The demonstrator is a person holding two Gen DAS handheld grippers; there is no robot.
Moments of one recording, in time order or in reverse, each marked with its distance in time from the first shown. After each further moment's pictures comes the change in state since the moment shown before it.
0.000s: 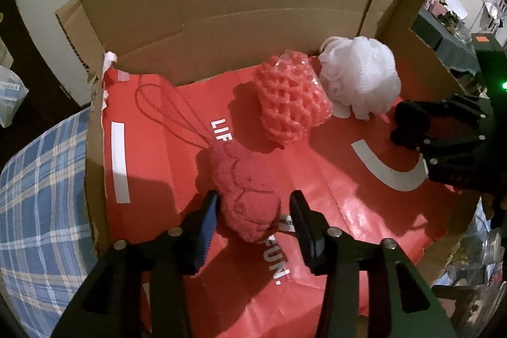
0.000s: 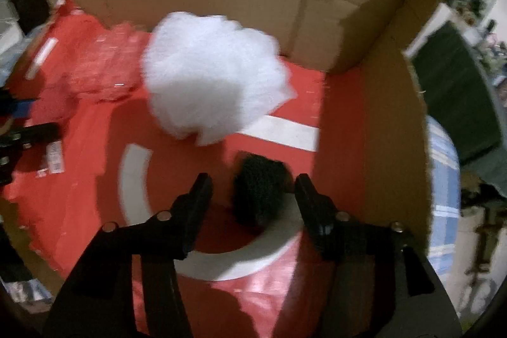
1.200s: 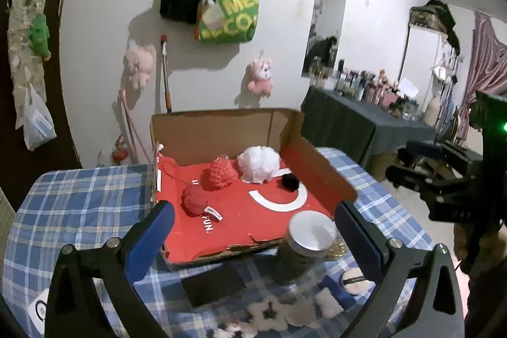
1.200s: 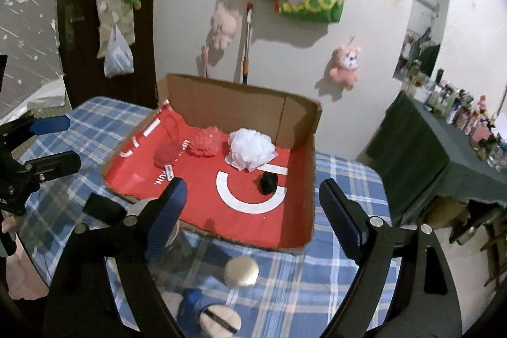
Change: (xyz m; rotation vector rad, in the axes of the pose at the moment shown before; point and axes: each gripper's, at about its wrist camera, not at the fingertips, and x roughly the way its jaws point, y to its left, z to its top) left arm -0.232 -0.065 -0.140 -0.038 -0.586 -0.074; right arm -0.260 0.048 -0.139 0.042 -0.539 -0.056
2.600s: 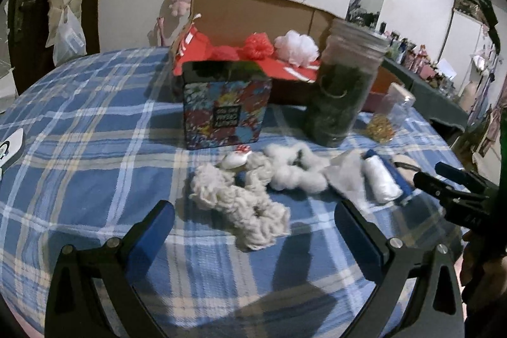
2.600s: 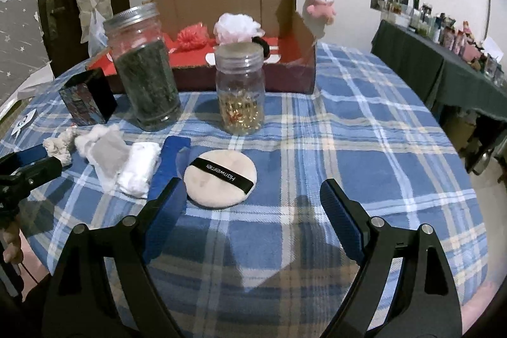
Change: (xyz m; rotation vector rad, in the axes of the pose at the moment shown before) left arm 0.036 0.002 -0.187 -0.145 0.201 0.161; right arm 0.035 0.006 -0.197 0.181 0.152 -0.012
